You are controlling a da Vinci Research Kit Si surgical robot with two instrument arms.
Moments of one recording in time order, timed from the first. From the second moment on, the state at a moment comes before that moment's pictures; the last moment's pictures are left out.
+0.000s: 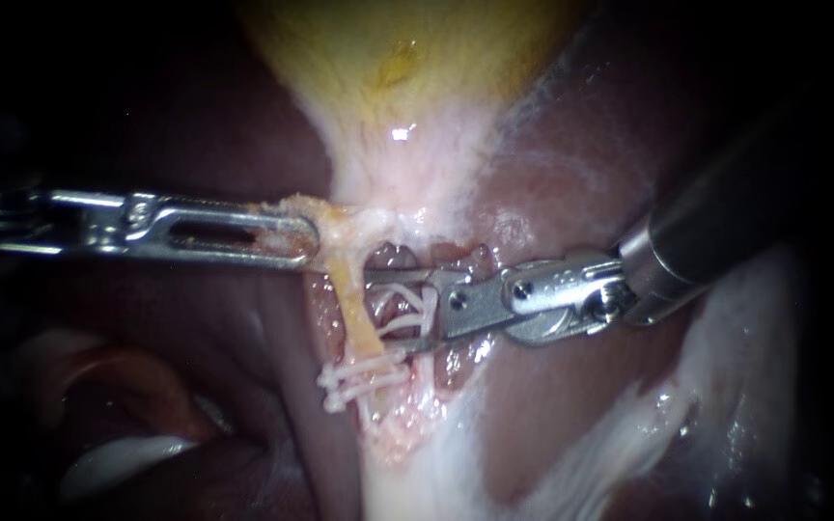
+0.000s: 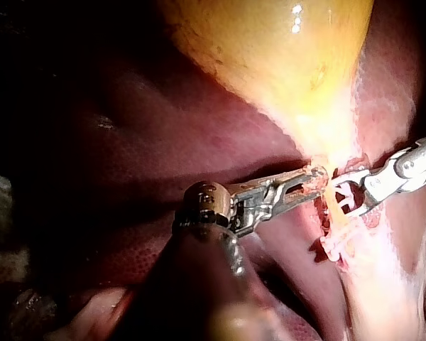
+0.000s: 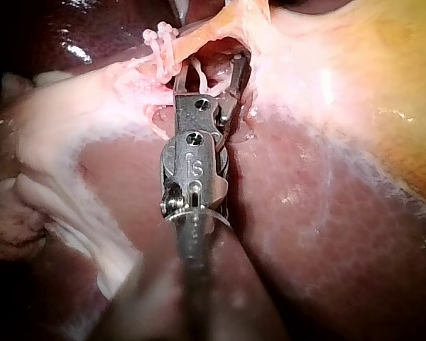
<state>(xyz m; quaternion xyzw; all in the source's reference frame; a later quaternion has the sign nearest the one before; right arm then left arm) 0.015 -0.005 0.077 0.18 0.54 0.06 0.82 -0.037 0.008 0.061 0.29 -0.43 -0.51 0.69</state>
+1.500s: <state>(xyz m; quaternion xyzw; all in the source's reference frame) 0.013 -0.004 0.073 0.29 0.58 0.15 0.74 -0.037 0.008 0.061 0.29 -0.43 -0.51 0.69</state>
